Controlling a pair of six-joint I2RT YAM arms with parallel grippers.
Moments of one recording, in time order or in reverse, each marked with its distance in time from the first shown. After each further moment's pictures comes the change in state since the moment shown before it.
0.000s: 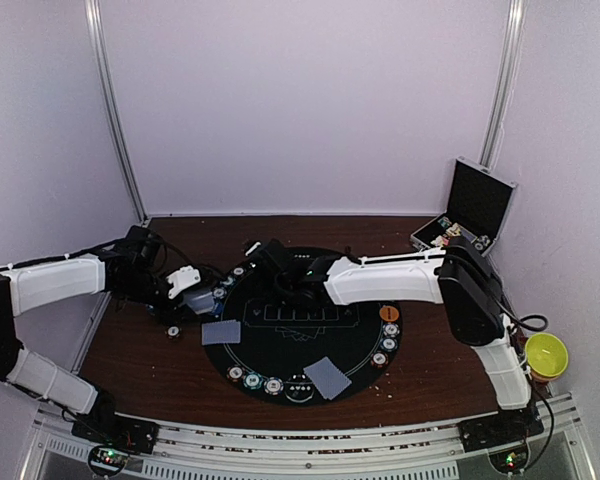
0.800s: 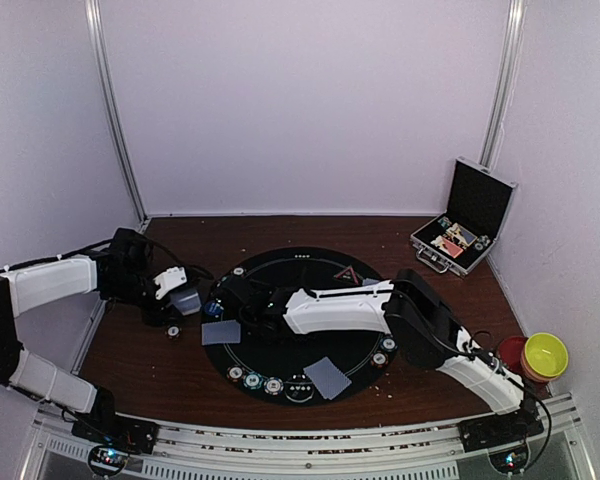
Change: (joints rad) left arm 0.126 -0.018 -0.024 -0.048 0.027 0.068; right arm 0.090 0.320 0.323 -0.056 0.168 -0.415
